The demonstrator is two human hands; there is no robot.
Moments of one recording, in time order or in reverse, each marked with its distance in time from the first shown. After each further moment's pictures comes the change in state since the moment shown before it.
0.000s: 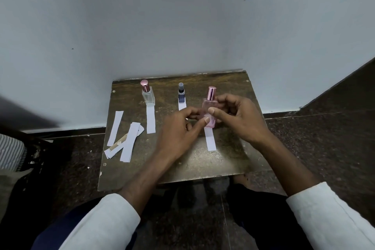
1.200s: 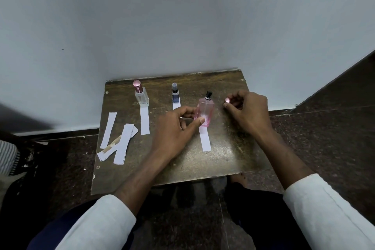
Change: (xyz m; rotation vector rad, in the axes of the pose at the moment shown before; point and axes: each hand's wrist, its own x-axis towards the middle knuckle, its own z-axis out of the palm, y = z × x) left_hand 0.005 0.000 0.005 -0.041 0.019 -0.022; right_hand 0.025 0.039 -0.029 -0.563 0.324 0.057
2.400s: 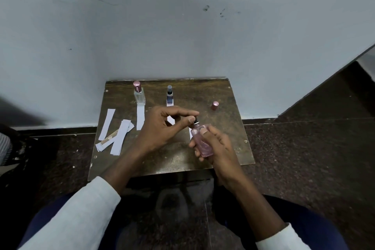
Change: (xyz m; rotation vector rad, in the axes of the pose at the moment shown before) left_hand -0.016 0.016 -0.031 -0.268 -0.098 0.226; right_hand -0.129 -0.062 0.001 1.061 -0.357 0.203
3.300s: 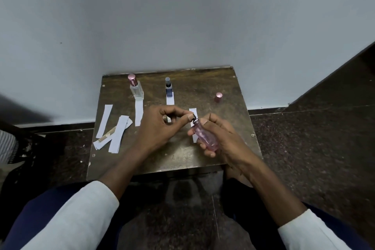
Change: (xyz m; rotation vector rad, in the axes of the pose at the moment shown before) left_hand -0.003 -0.016 0.009 0.140 0.050 -0.093; right_hand 0.026 -0.009 -0.024 0.082 -0.181 0.178
